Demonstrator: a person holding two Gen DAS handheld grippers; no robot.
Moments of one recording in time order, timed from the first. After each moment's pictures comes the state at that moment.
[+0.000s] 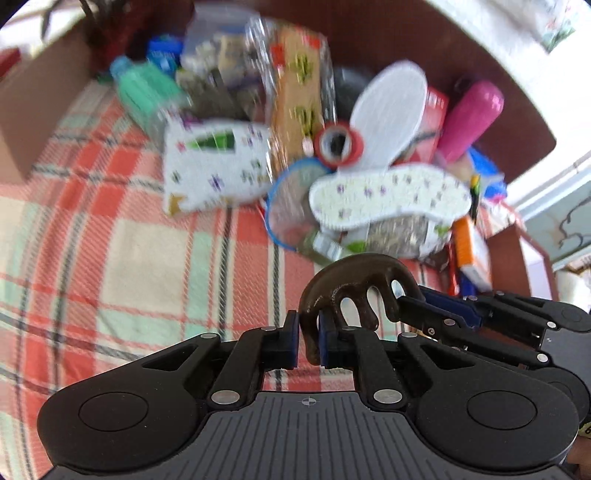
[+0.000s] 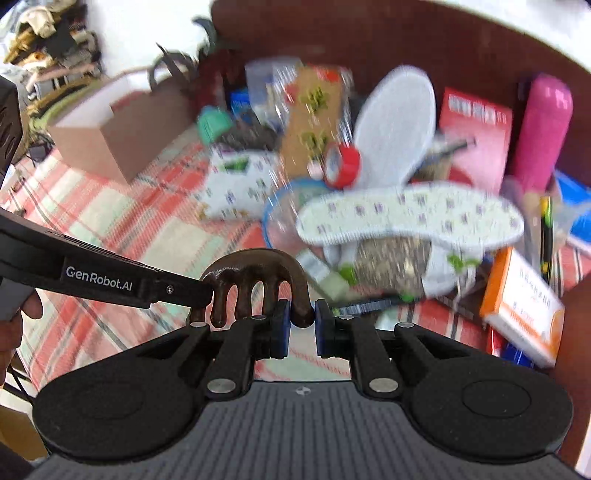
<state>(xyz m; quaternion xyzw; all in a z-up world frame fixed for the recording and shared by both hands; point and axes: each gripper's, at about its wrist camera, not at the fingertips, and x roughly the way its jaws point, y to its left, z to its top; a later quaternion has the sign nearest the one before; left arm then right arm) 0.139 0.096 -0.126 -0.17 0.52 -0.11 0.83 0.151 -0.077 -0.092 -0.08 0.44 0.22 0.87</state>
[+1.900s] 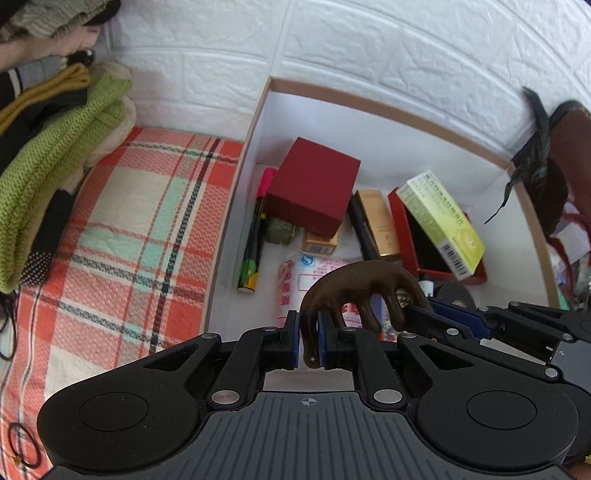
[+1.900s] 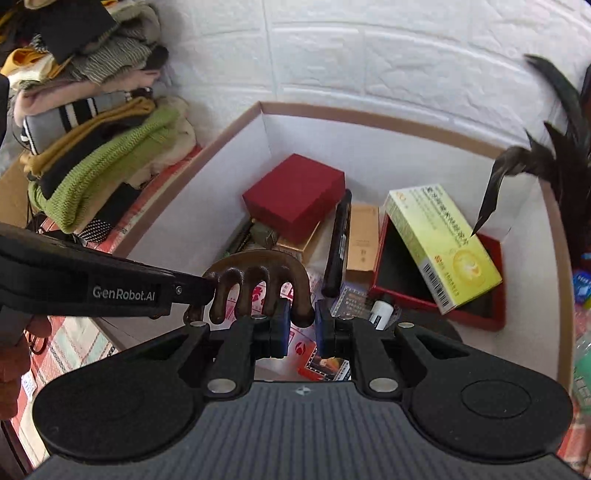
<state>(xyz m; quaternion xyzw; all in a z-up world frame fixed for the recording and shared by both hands) 0.300 0.590 -0.127 -0.10 0.53 -0.02 0.84 0.313 0.428 -0.120 -0.05 0.46 0.24 0.85</state>
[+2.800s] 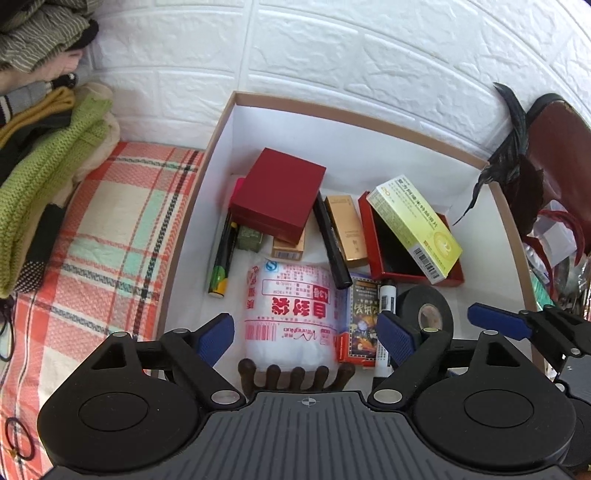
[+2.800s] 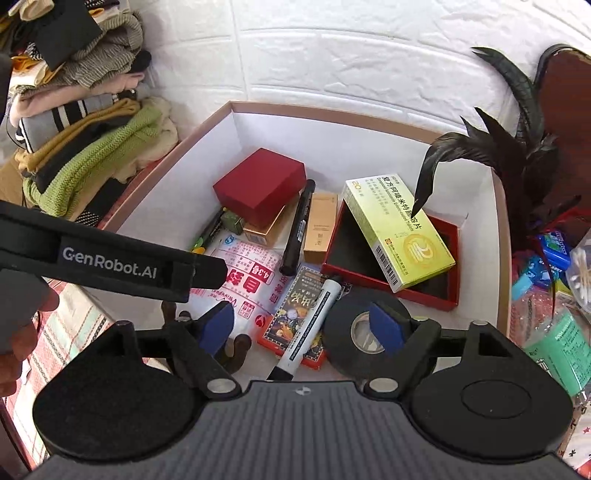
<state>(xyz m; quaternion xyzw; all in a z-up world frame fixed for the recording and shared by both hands) 0.298 0.562 -0.106 -0.11 0.52 -0.02 0.84 0.301 0.391 -0.101 -0.06 0.47 0.23 0.85</state>
